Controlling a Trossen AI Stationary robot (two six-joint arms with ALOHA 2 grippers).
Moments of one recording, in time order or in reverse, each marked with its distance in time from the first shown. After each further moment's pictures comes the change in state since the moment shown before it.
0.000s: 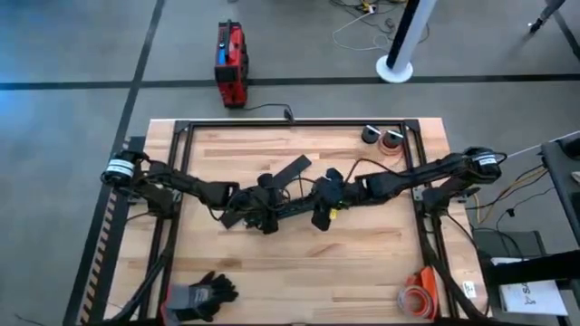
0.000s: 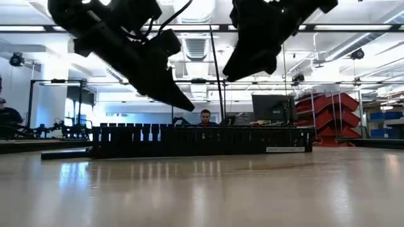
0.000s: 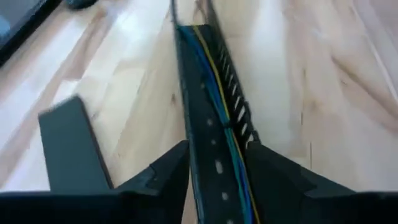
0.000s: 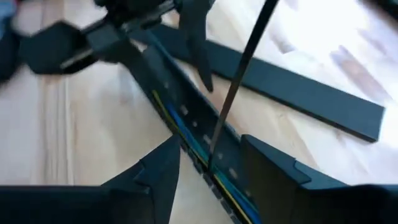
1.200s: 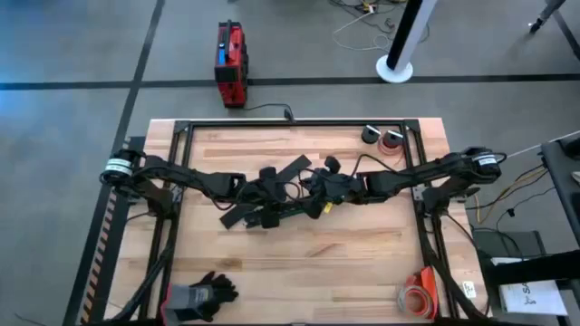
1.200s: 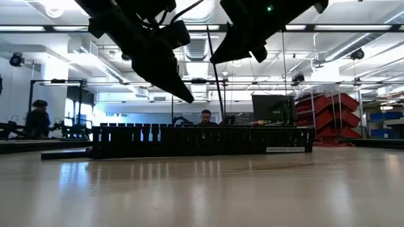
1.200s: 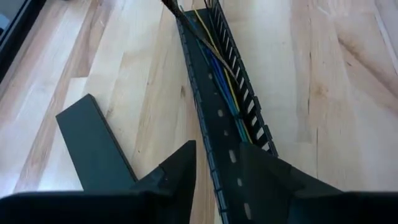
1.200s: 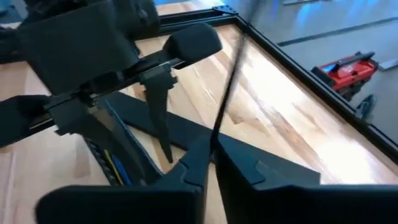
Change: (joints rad) left arm 0.032 -0.009 0.130 -0.253 0.022 -0.005; right arm -0.032 0.003 -0.012 0.206 0.143 -0.171
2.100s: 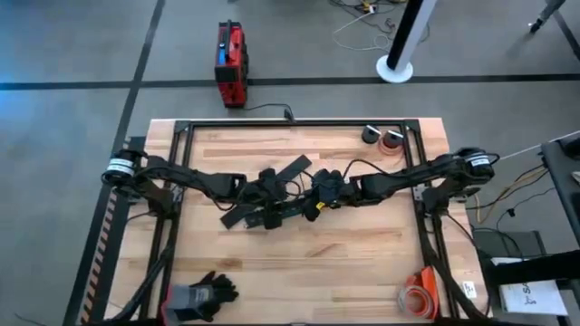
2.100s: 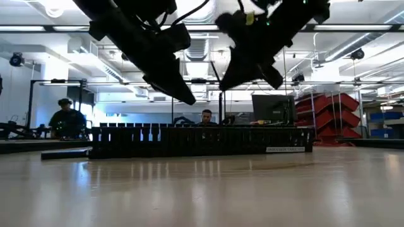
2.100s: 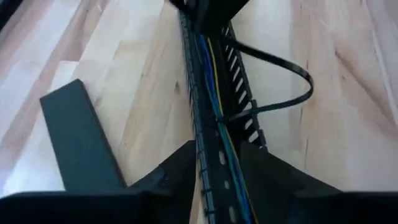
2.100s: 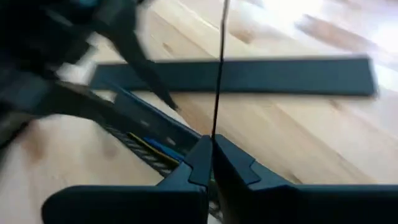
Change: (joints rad) left arm 0.000 0.029 -0.008 0.066 0.018 -0.132; right arm -0.017 0.092 0.006 -0.131 -0.086 0.515
